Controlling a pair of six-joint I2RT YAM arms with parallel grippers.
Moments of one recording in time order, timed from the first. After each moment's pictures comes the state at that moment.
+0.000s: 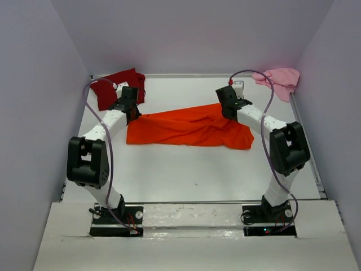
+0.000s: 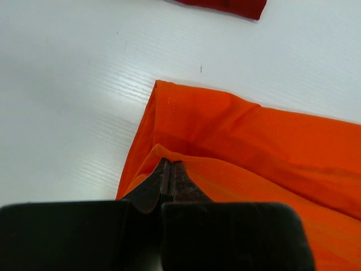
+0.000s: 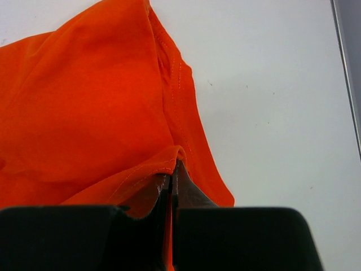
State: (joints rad) left arm -0.20 1.63 1.18 -0.38 -0.36 -0.48; right arm 0.41 1.83 1.37 -0.45 0.75 0.31
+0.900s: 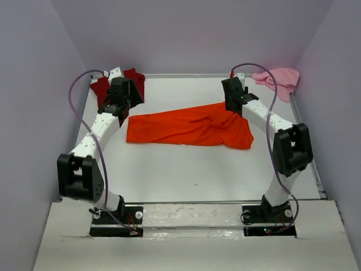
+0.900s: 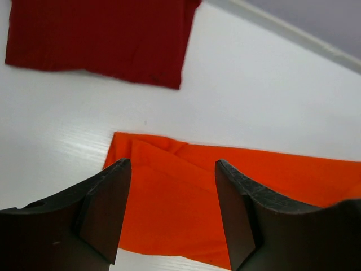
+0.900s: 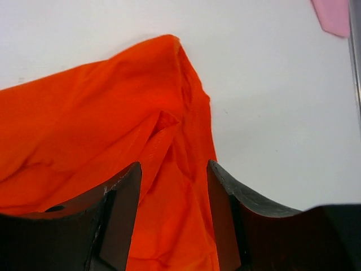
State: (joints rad) left arm -0.17 1.53 1.22 -0.27 -0.25 -0.47; right arm 0.37 1.84 1.46 -0.44 0.61 0.21
